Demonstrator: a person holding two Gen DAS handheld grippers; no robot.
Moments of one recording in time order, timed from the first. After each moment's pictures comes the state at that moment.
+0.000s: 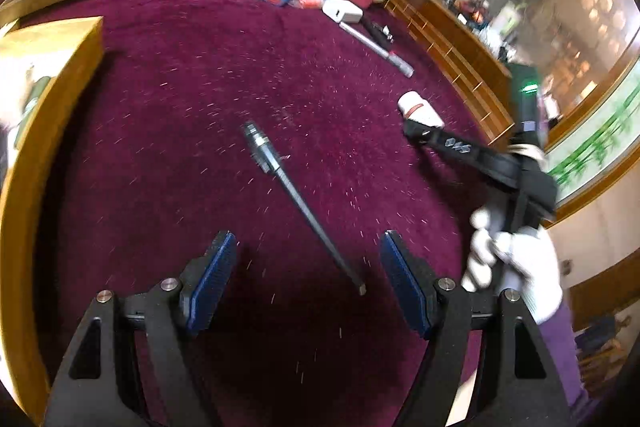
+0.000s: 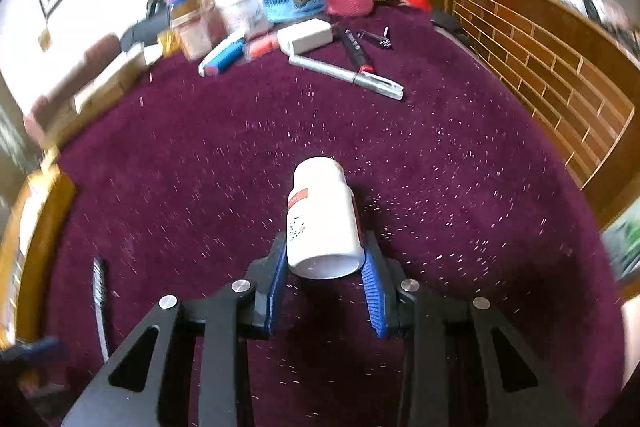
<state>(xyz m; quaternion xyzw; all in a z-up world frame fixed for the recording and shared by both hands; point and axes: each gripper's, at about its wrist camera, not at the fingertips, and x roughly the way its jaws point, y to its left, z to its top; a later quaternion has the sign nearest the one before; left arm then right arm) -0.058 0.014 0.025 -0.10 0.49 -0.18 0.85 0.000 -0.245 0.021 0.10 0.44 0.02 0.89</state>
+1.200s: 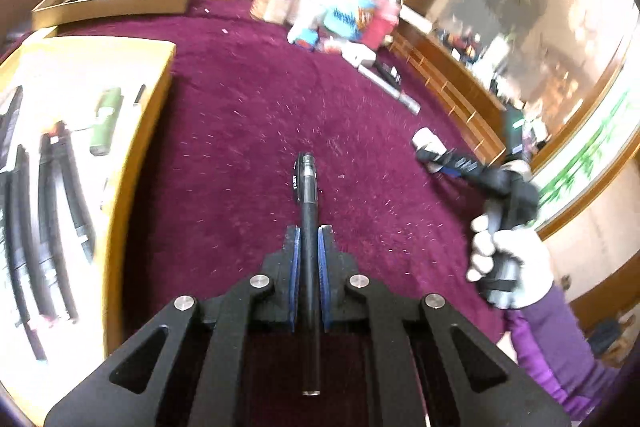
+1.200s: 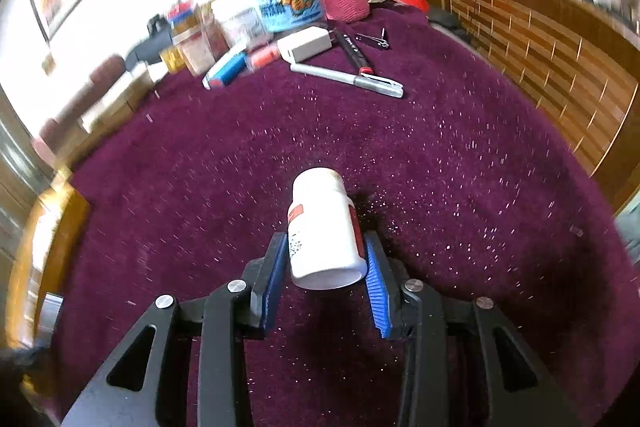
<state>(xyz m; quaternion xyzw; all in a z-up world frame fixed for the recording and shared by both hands) -0.097 0.106 0.046 -0.14 0.42 -0.19 0.87 0.012 -0.233 0.020 0.10 0.43 0.01 0.90</state>
